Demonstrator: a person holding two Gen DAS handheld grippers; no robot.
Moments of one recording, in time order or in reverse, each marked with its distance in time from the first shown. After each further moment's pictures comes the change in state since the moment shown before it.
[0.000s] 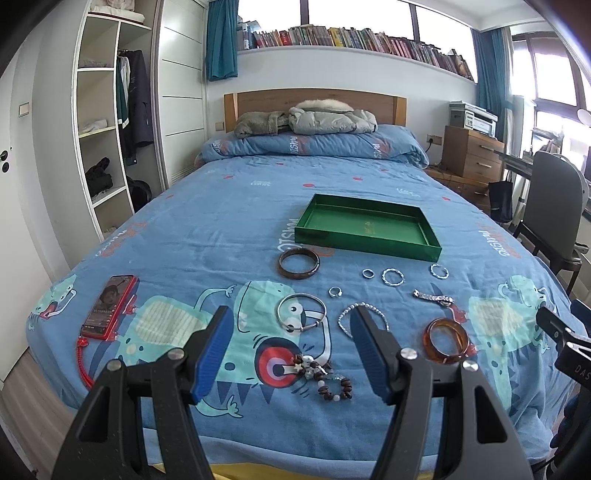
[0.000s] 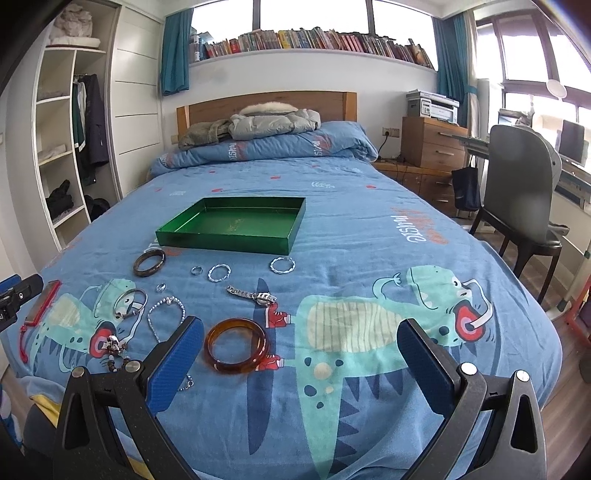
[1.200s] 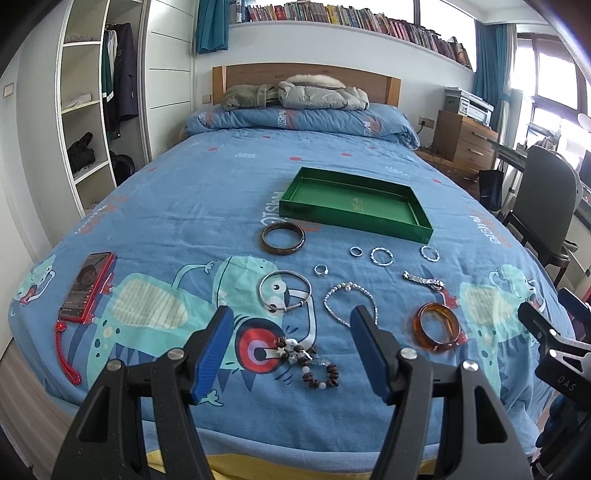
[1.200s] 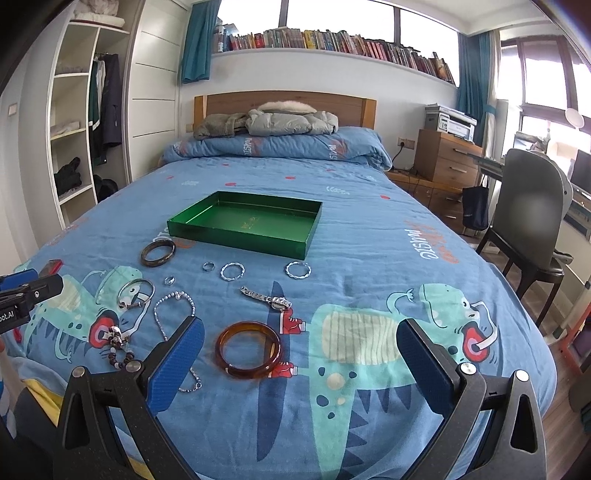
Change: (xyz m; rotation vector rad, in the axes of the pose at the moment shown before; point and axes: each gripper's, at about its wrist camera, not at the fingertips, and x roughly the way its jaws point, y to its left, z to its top) left arm 0.023 0.001 -0.002 -0.020 0.105 -0.068; right arm 0.008 0.029 0.005 -0.101 0.009 -0.004
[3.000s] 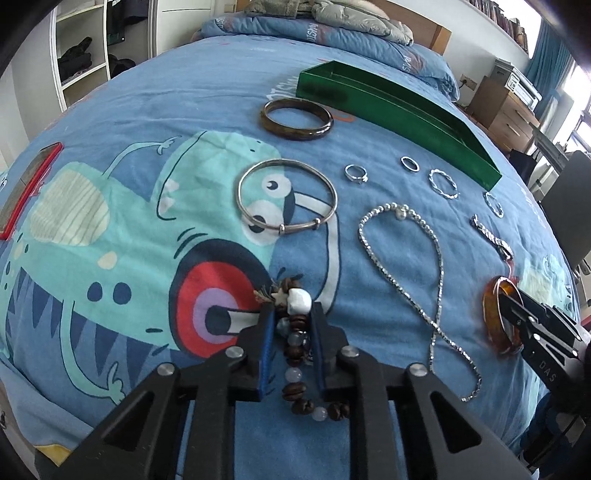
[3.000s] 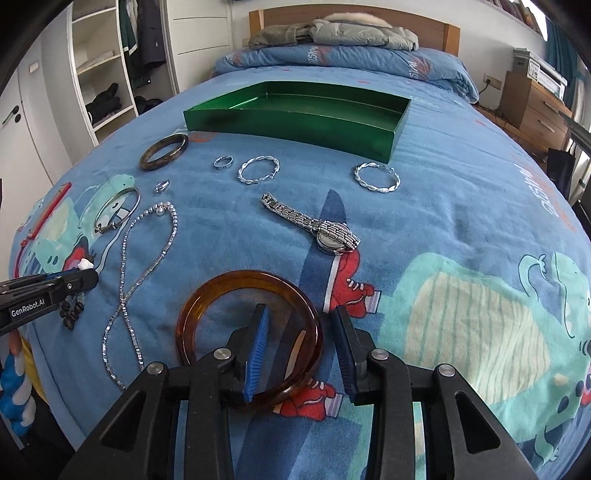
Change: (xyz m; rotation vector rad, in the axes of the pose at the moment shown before) left arm 0.147 0.005 -0.042 -0.167 0.315 -0.005; right arm 0.164 0.022 -0.032 -0.129 0.328 0.261
